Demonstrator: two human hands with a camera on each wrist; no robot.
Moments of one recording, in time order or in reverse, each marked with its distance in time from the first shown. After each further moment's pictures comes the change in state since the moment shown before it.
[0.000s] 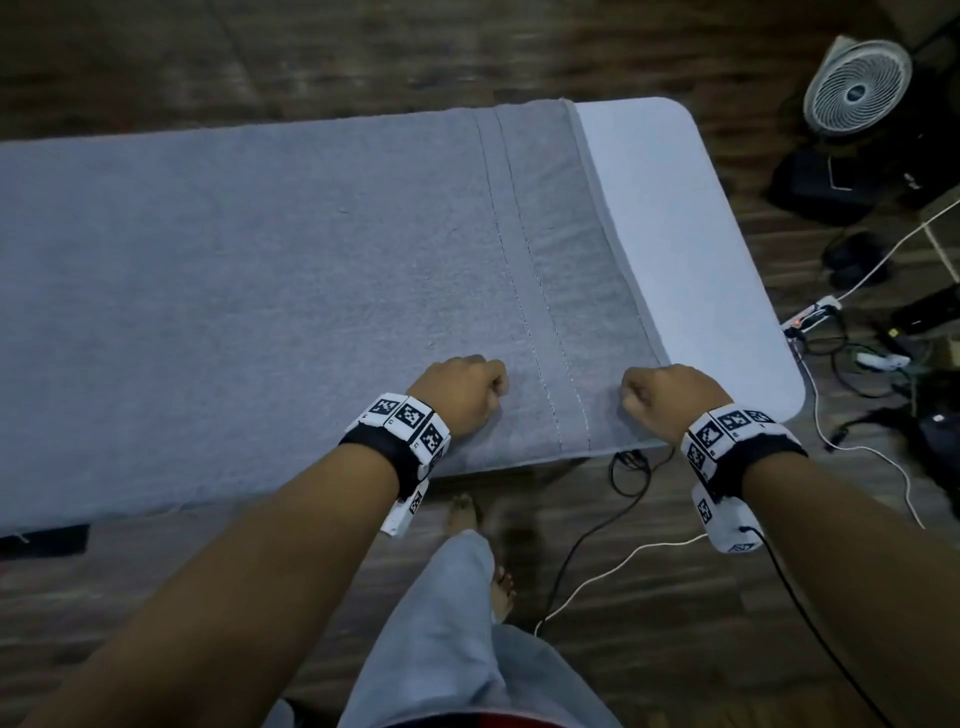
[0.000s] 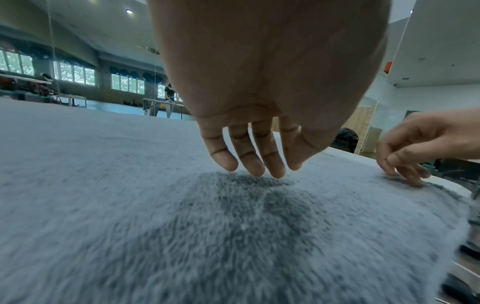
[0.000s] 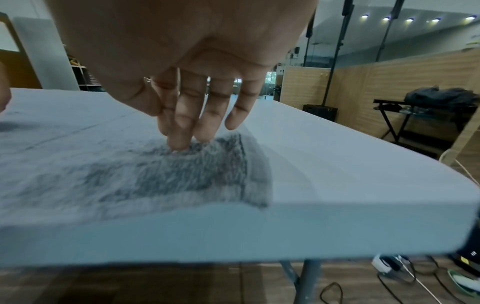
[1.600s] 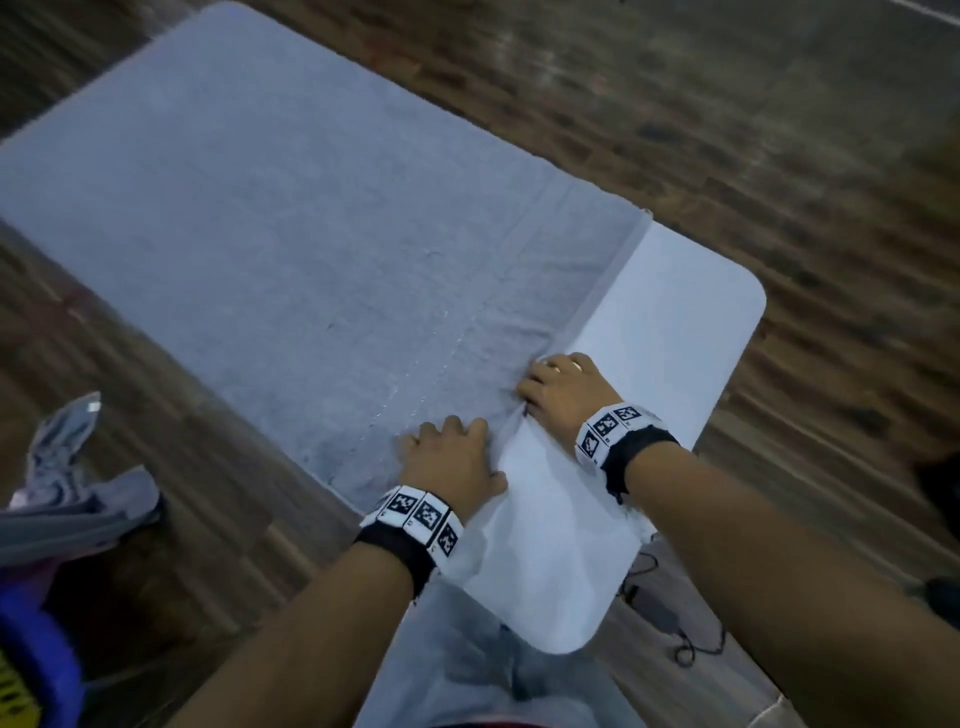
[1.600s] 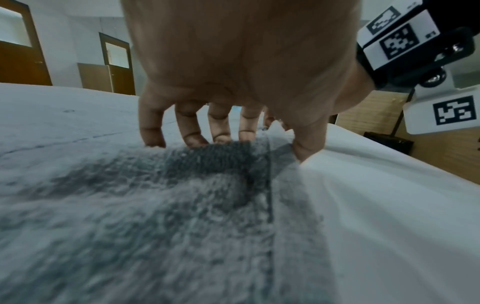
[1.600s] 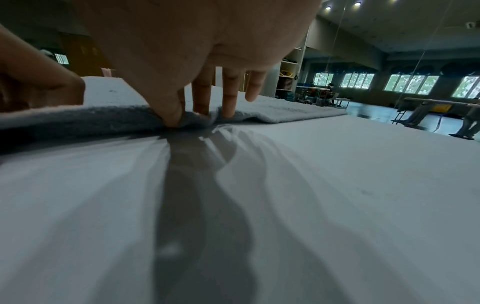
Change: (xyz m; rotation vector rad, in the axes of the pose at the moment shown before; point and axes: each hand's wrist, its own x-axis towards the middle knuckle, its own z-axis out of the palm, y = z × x) left_hand 0.173 0.213 0.052 -0.064 0.154 -1.024; right_hand 0.220 0.112 -0.073 -0.437 0.015 -1.069
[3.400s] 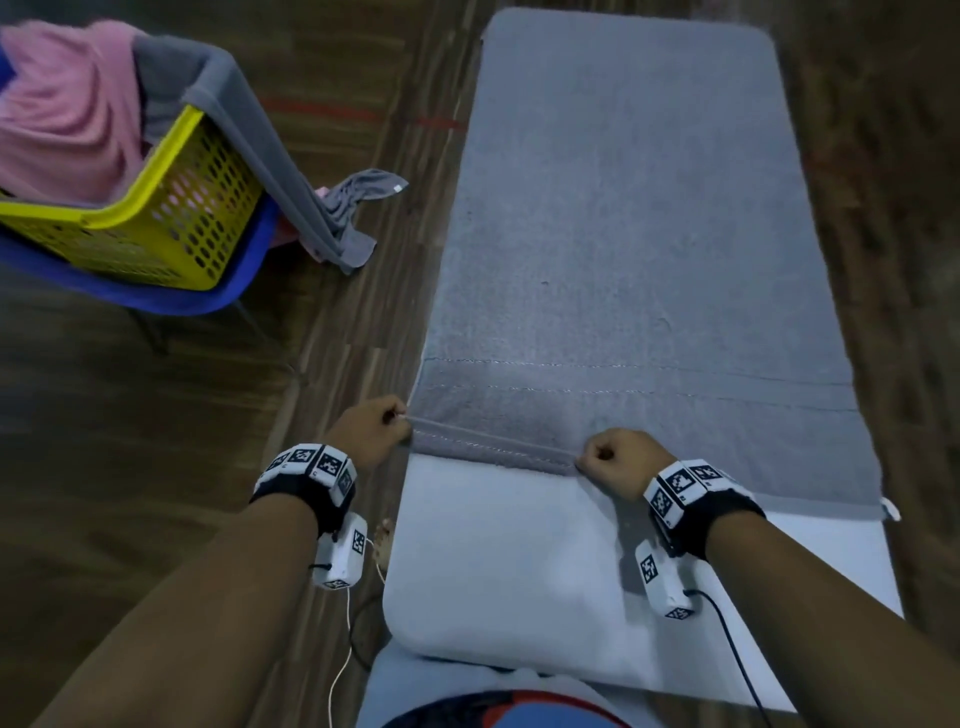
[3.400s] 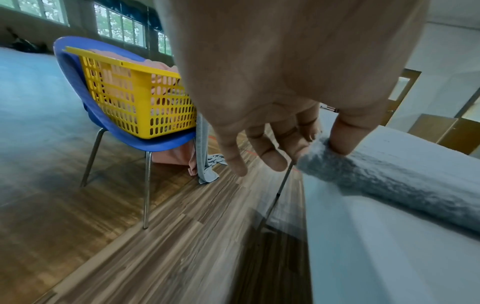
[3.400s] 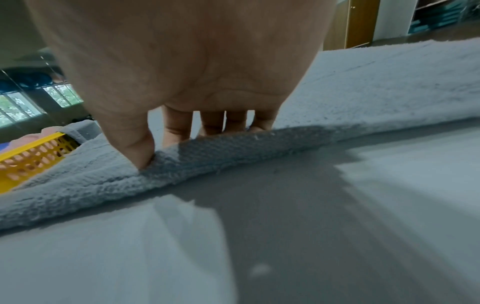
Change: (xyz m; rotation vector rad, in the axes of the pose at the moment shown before) left_hand -0.101 -0.031 0.065 -1.119 0.363 -0.909; right_hand 0.099 0.030 -0.027 0.264 -0.472 -0.486
